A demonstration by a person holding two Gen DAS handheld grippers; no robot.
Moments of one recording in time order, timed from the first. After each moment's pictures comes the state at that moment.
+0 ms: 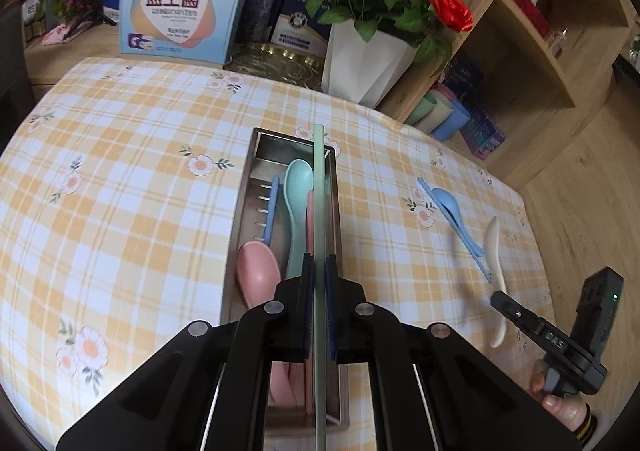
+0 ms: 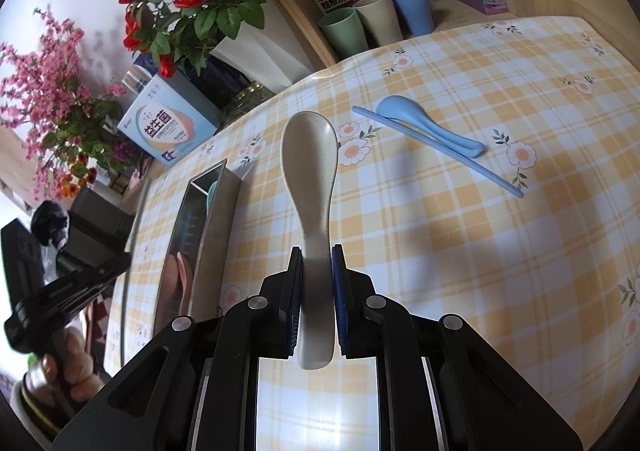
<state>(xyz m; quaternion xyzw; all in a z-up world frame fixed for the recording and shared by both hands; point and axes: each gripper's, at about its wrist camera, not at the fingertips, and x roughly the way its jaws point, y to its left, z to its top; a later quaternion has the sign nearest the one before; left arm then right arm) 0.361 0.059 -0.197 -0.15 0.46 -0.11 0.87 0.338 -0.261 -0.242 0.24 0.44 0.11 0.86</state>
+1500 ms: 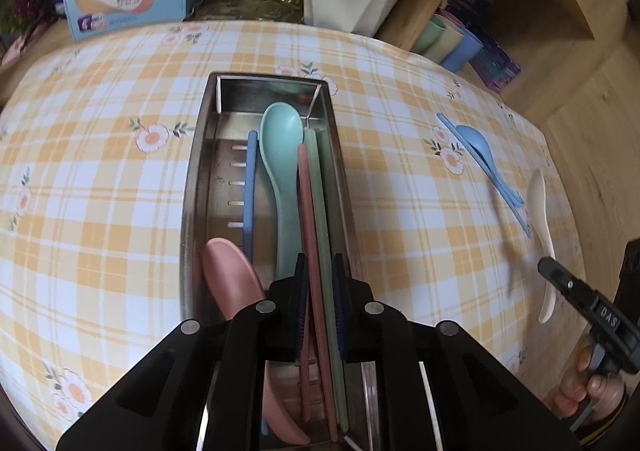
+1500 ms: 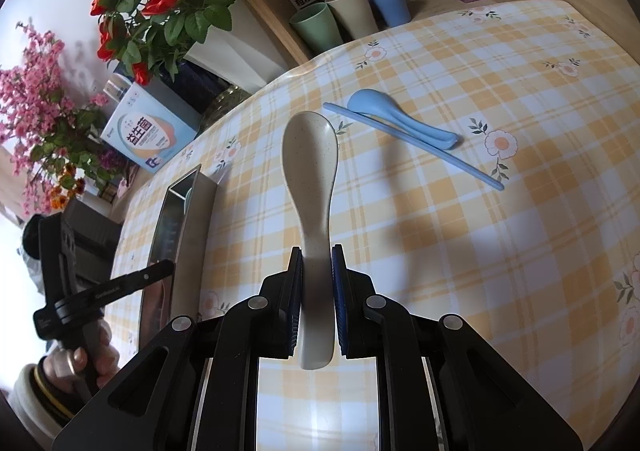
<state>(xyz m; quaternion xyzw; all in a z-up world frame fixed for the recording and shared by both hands) 0.403 0.029 -0.250 -0.07 0.53 -0.13 0.83 0.343 -0.275 -0.256 0.25 0.45 0.08 0.85</state>
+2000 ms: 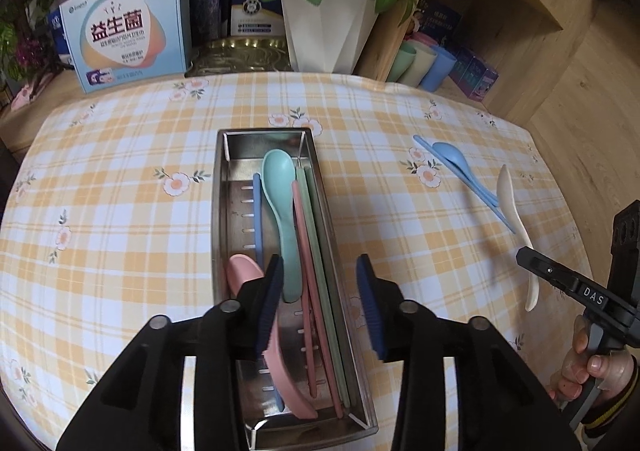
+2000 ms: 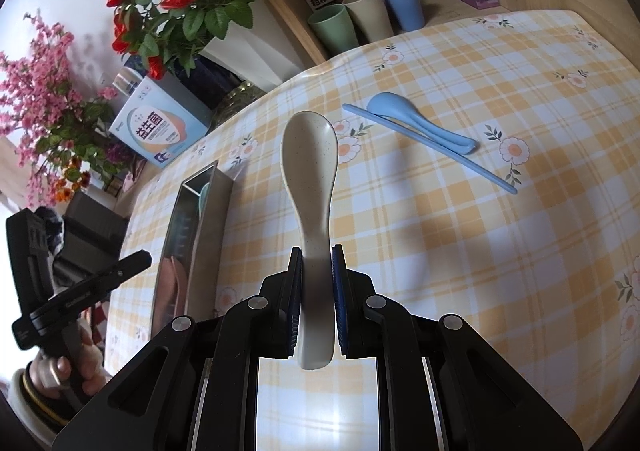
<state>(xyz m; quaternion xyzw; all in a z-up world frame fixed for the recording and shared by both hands) 0.374 0.030 -0.201 -0.03 0.48 -0.14 0.87 0.340 -0.259 -0.240 0.24 0.45 0.10 0.86</state>
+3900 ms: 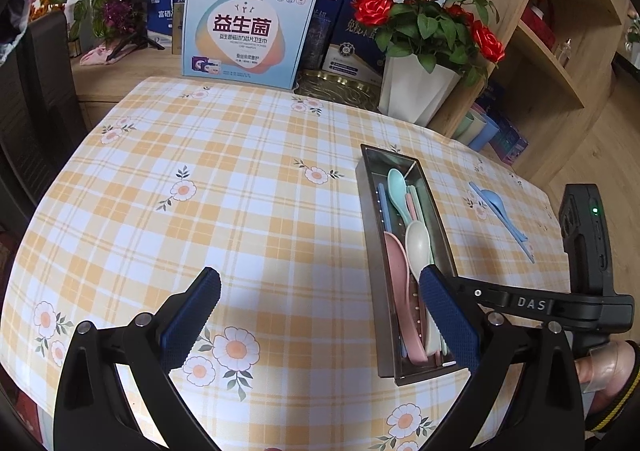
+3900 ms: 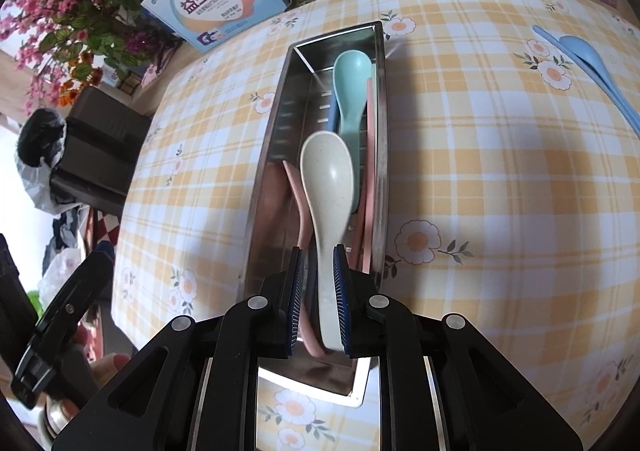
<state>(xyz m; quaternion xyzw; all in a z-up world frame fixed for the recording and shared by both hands) 0.306 0.175 -0.196 -0.11 0.41 -0.07 0.90 0.370 -0.060 -0.253 0.16 0.57 0.18 0.79</state>
